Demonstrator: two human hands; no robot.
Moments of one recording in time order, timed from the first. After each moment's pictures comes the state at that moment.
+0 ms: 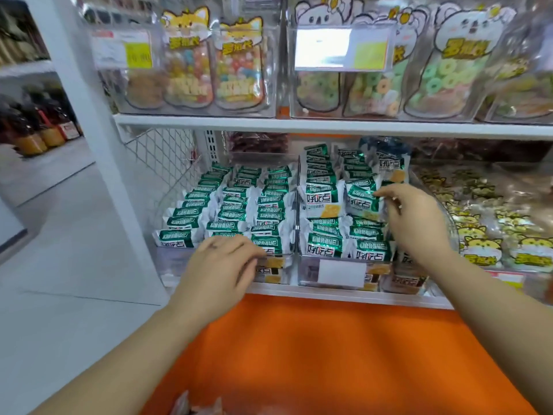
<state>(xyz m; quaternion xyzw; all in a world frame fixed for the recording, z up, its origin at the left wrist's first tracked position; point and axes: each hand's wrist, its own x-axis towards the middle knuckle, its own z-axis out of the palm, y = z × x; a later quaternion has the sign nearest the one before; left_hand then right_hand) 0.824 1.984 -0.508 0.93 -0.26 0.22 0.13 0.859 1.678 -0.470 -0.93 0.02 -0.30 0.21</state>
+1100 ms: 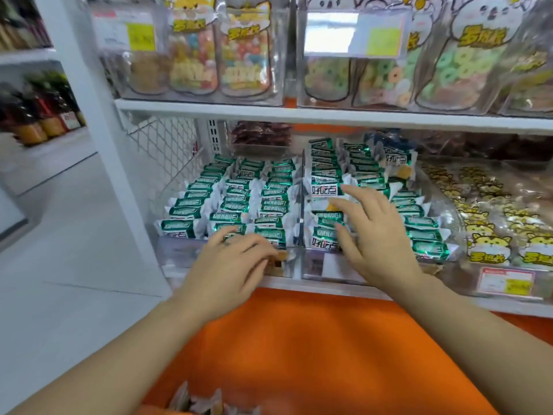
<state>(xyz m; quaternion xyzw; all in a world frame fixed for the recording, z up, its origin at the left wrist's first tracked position) 0.827 1.981 -0.510 0.92 -0.34 0.18 0.12 0.835 1.727 -0.490 -0.91 -0.21 -0.35 0.09</state>
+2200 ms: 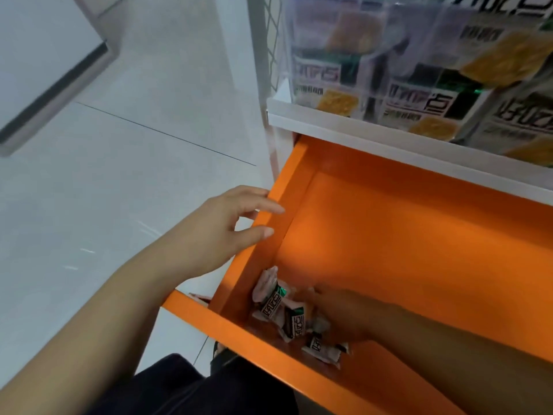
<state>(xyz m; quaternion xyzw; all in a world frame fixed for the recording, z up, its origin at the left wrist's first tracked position) 0.803 2.145 -0.673 0.92 -0.03 -0.14 0.37 0.810 1.919 -0.806 -0.81 -0.38 0.43 0.10</state>
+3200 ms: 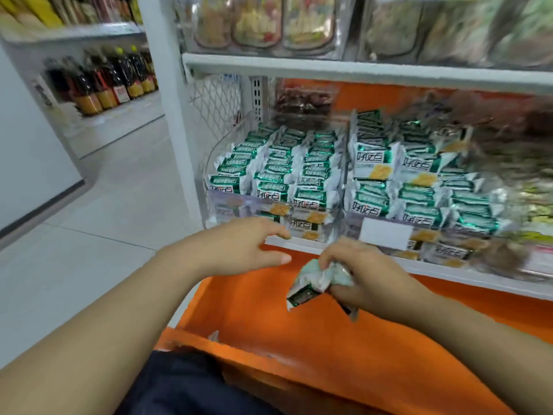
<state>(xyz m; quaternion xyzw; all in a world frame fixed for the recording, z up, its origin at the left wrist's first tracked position) 0.782 2.015 -0.485 0.95 -0.22 -0.15 0.18 0.766 1.784 -0.522 -0.92 -0.31 0.04 0.22</state>
